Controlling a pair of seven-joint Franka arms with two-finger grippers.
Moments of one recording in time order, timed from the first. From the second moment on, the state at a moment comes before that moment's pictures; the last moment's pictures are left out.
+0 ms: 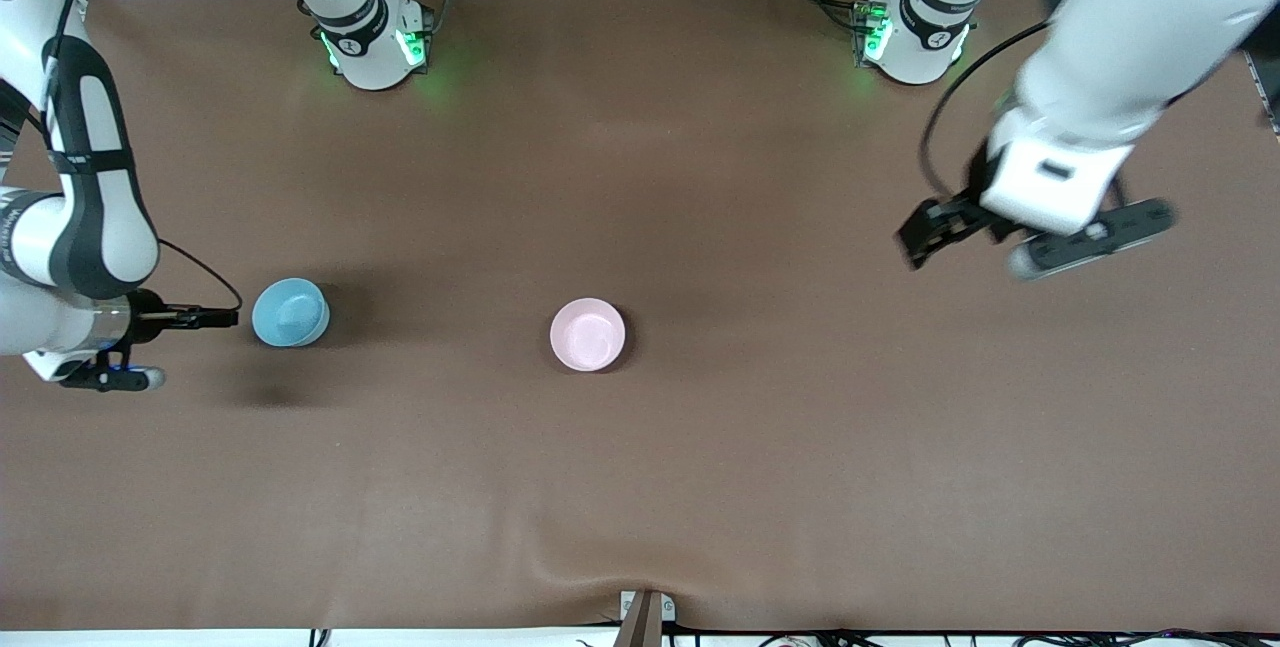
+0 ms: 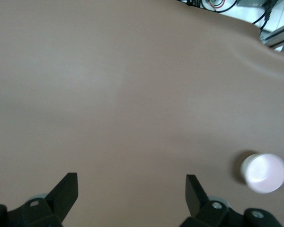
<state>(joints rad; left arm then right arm) -0.13 0.16 -0.23 -1.38 0.08 1.62 -0.61 -0.24 0.49 0.01 -1.72 0.01 1.91 -0.19</state>
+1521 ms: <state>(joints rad) 0.11 -0.08 -0.22 -1.63 -0.04 1.56 -0.12 -0.27 0.48 0.01 -1.97 0.09 2.17 -0.22</state>
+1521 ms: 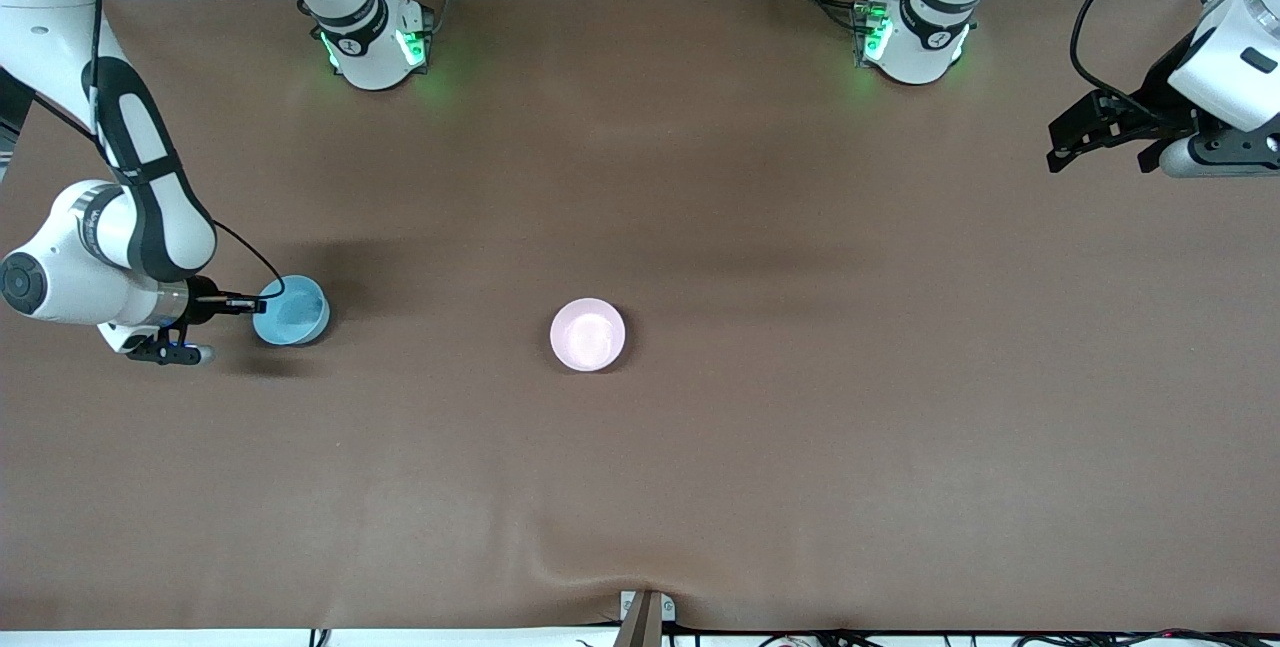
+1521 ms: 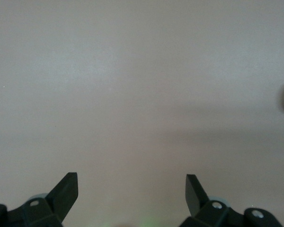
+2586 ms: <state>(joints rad) 0.11 -0.06 -0.22 -1.63 -0.04 1.57 -0.12 0.07 0.39 0.04 -1.84 0.38 1.91 0.28</state>
